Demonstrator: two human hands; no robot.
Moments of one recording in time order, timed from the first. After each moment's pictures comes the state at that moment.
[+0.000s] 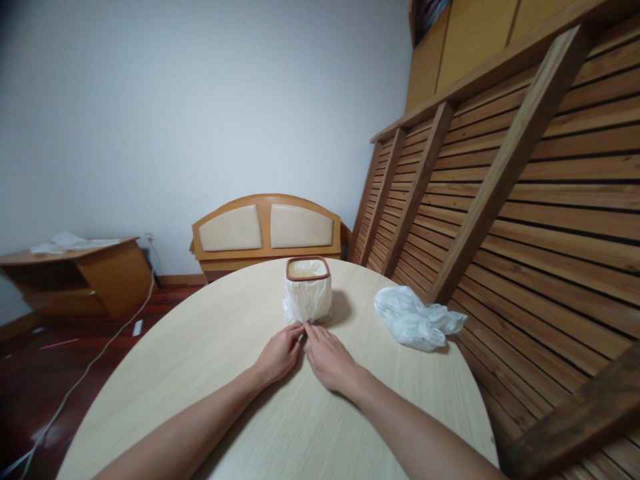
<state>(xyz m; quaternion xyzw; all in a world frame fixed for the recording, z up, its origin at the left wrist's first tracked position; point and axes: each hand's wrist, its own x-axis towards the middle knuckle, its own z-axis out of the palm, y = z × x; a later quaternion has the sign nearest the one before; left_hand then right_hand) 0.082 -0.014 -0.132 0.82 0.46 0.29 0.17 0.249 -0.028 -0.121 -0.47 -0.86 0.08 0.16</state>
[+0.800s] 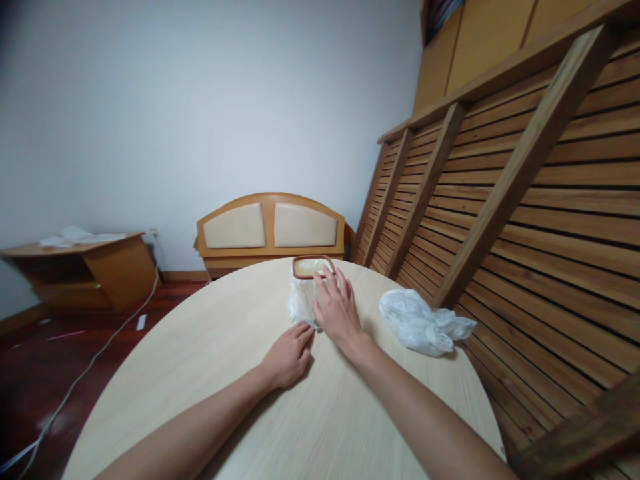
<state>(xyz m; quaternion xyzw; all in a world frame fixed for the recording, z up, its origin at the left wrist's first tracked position) 0.085 -0.023 -0.126 0.86 0.47 0.18 0.07 0.244 0.009 -0.055 -0.49 -0.78 -0.16 0.35</state>
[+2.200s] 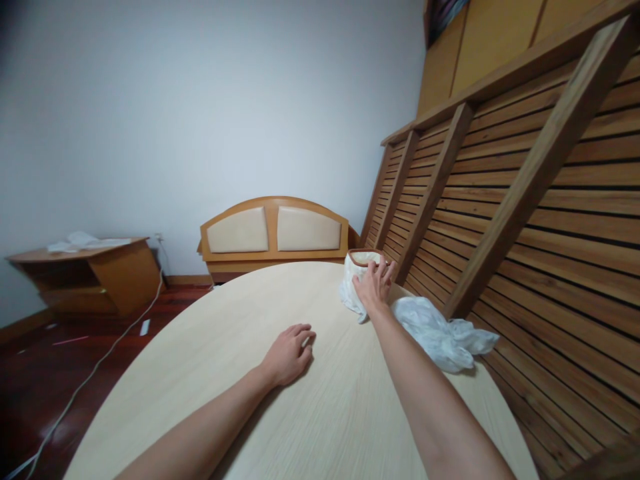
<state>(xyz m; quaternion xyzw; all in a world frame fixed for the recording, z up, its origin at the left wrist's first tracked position) 0.067 0.006 -0.125 0.84 0.50 0.21 0.09 0.308 0.143 -0.073 -0.70 -0.58 -0.18 0.37</state>
